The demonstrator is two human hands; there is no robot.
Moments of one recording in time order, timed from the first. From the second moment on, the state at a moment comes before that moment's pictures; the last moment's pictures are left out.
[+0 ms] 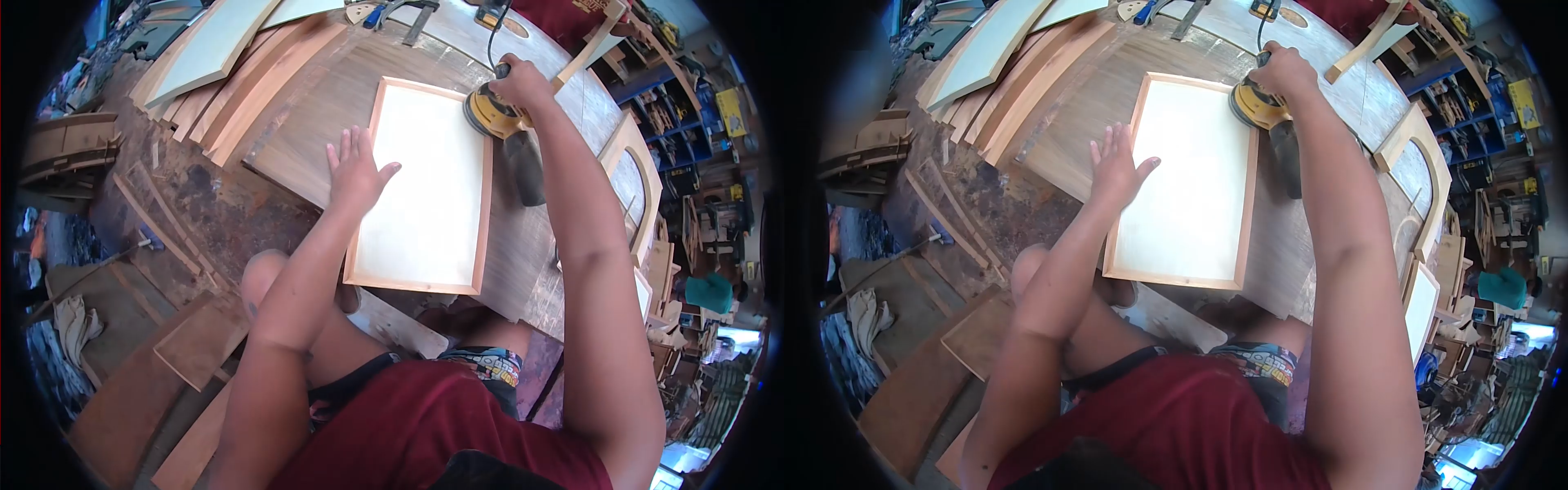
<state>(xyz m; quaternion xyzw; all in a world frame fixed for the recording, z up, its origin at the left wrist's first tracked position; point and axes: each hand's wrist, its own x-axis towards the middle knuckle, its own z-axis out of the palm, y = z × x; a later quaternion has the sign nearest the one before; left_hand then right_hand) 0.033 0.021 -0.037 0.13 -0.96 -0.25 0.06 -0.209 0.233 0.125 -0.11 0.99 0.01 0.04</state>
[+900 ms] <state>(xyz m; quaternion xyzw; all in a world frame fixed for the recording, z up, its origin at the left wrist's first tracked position) 0.024 0.021 -0.029 0.12 -0.95 -0.28 0.06 -0.220 0.067 0.128 -0.29 0.96 0.00 0.04</state>
